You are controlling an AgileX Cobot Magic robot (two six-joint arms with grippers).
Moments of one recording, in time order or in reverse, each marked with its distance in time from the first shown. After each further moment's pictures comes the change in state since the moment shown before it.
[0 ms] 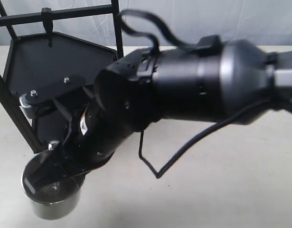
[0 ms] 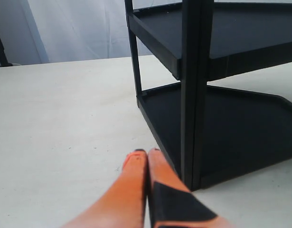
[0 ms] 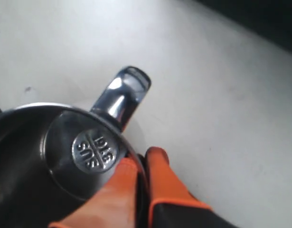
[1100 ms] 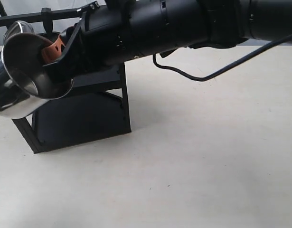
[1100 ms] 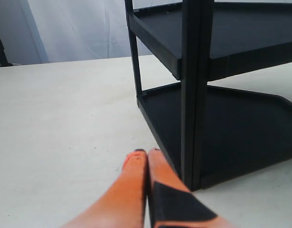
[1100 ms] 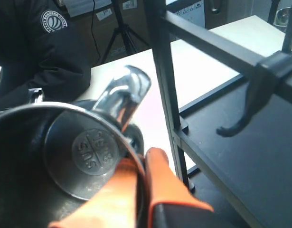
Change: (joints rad) left arm 0.000 0.000 0.000 0.000 0.000 0.000; right arm -0.339 -0.142 0.000 1.140 -0.024 -1.434
